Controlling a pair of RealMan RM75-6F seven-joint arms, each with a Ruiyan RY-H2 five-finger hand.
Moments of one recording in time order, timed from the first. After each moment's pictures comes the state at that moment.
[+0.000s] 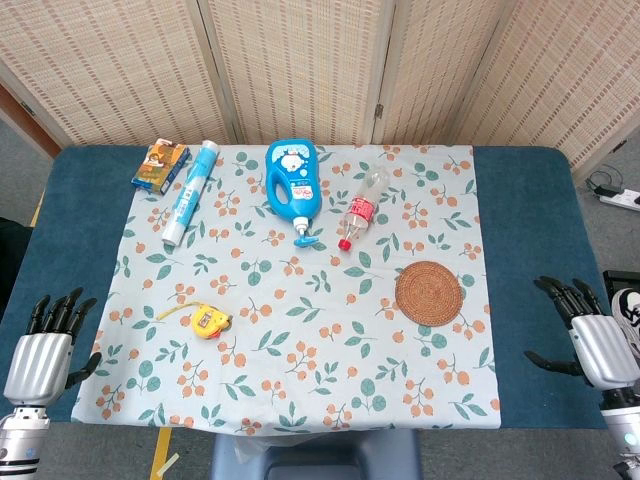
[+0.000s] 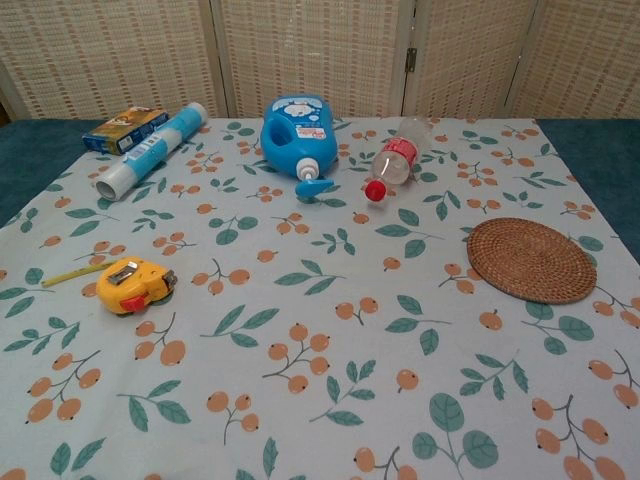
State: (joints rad) left arm -0.12 -1.15 -0.06 -1.75 1.48 1.49 0.31; right arm 0.12 -1.00 0.04 -1.67 -1.56 1.42 0.25
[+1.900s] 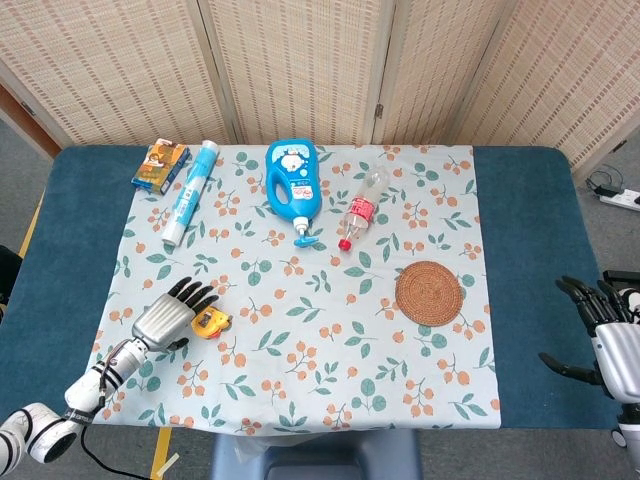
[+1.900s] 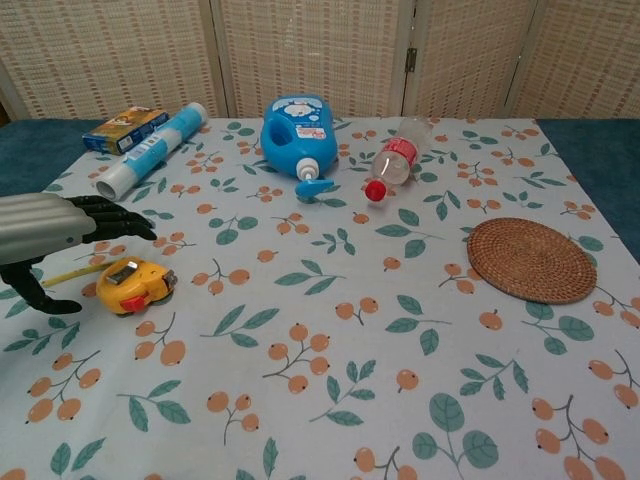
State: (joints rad) left arm -0.60 -1.39 0.00 -1.25 1.64 0.91 0.09; right arm 0.06 -0.96 0.04 -1.71 -1.58 1.53 0.24
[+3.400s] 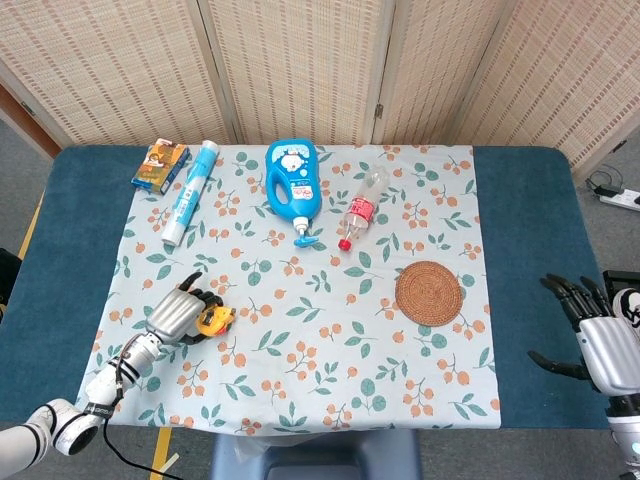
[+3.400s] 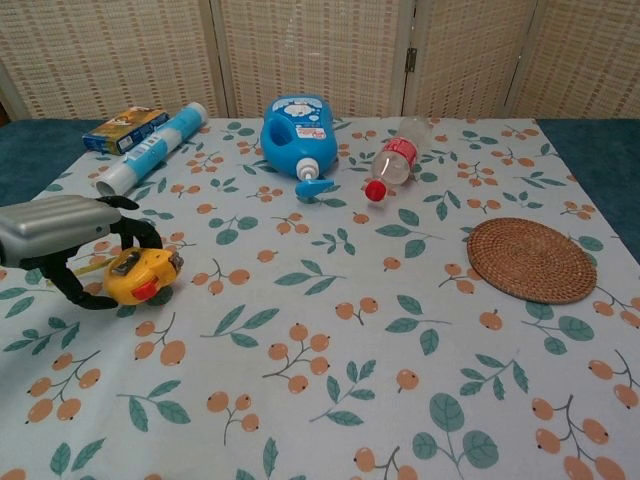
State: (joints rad) left arm -0.64 -1.49 0.01 -1.18 1.56 0.98 -0.07; right arm 0.09 -0.96 0.05 -1.74 -1.59 1.47 0.22
